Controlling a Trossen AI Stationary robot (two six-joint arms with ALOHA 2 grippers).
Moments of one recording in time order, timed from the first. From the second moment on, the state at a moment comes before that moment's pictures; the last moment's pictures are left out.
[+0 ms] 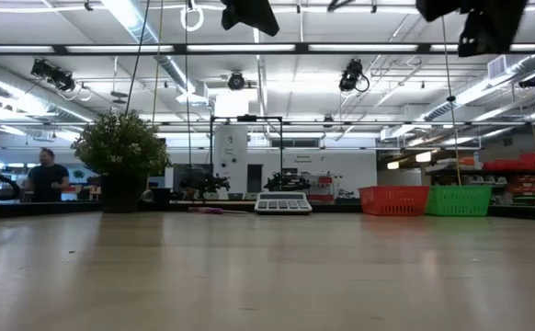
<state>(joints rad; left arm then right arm) 0.16 1.70 1.85 -0.91 -0.10 -0.04 -0.06 1.17 1.24 -1.42 -0.34 0.43</state>
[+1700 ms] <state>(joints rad) -0.60 1.82 1.85 -0.65 -0.92 -1.11 1.21 1.61 0.98 -0.77 -0.07 0.71</state>
